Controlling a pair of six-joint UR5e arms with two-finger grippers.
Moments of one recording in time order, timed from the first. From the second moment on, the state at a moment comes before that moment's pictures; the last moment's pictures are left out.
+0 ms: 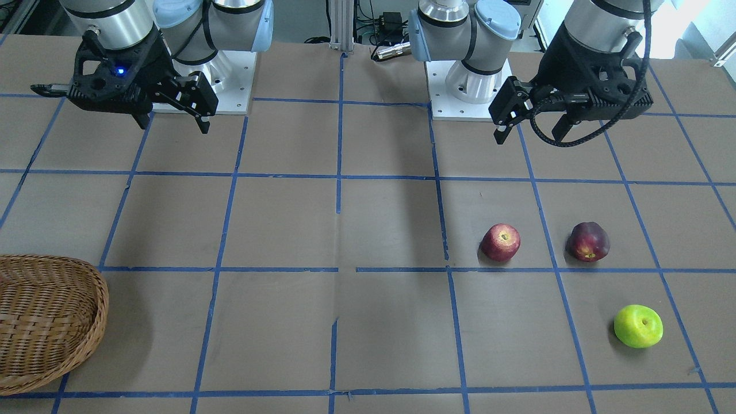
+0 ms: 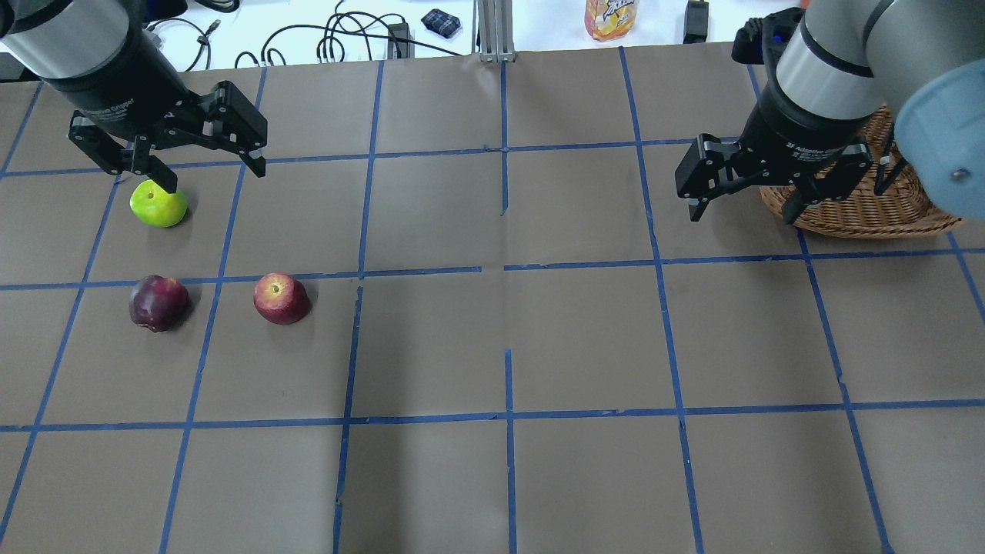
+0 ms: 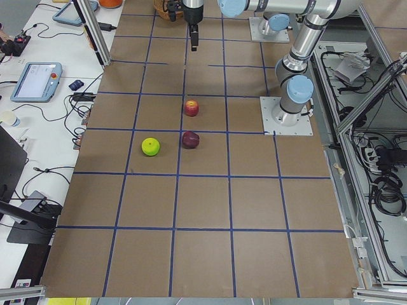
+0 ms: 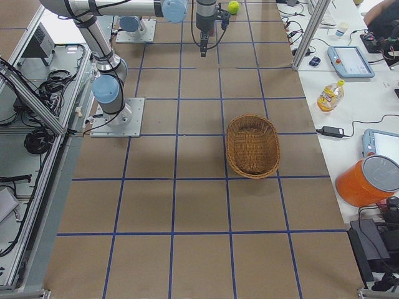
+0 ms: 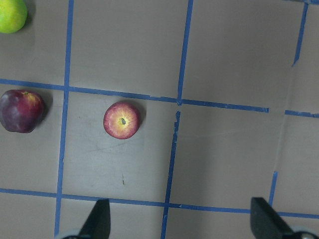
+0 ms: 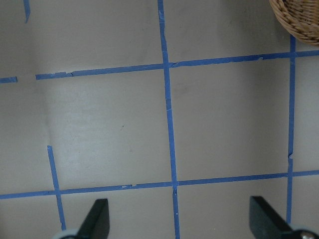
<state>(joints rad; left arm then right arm) -1.48 -1.53 -1.53 -1.63 1.53 -0.03 1.56 -1.67 1.67 -1.56 -1.56 0.06</state>
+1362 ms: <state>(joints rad) -1.43 -1.64 -1.65 -1.51 1.52 0.03 1.56 -1.67 1.67 -1.56 -1.56 0.06</state>
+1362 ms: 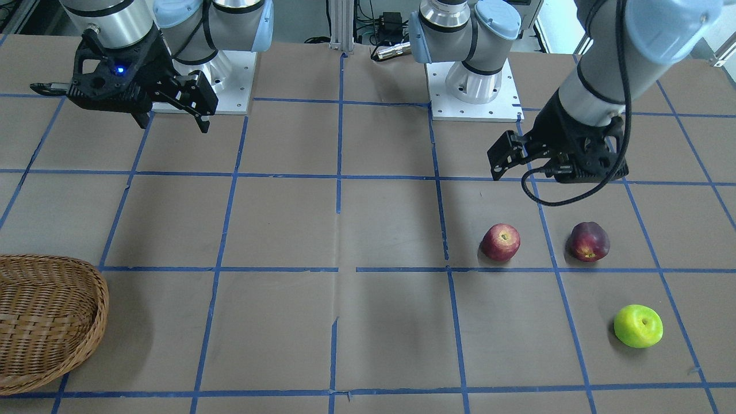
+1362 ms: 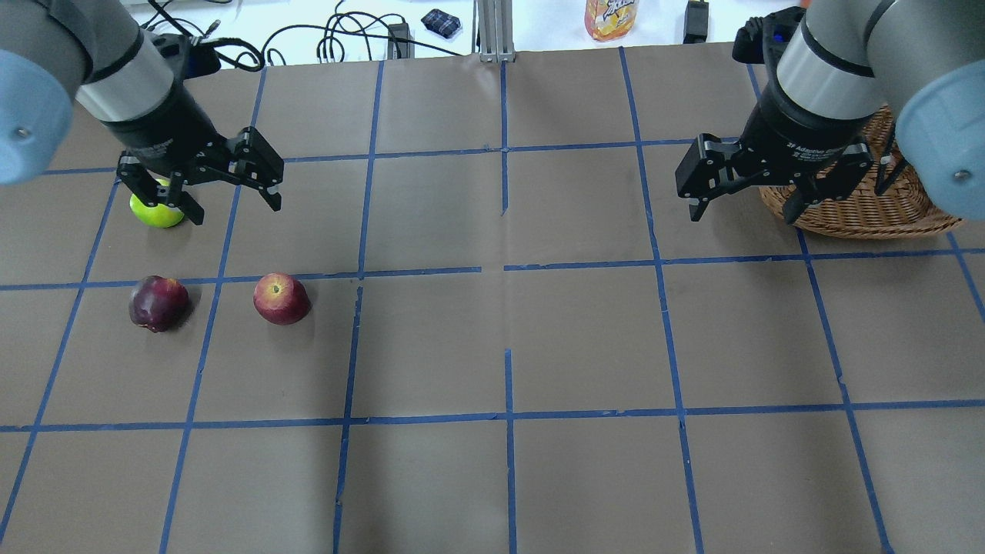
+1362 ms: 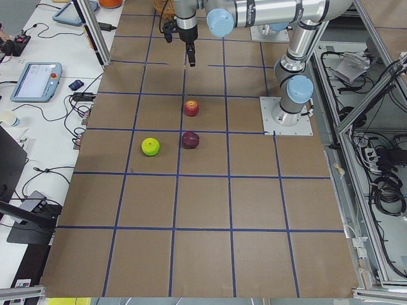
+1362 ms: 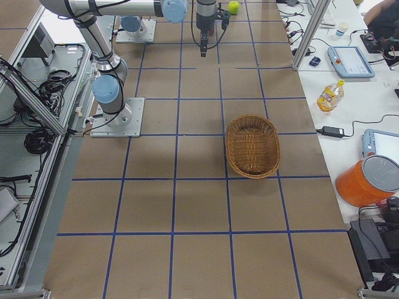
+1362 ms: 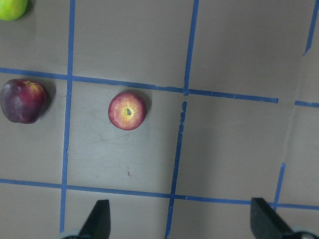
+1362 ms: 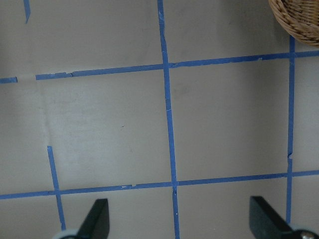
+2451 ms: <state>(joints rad) -1.37 -1.78 -1.91 -1.17 1.53 0.17 1.56 -1.67 1.67 -1.56 -1.56 0.06</state>
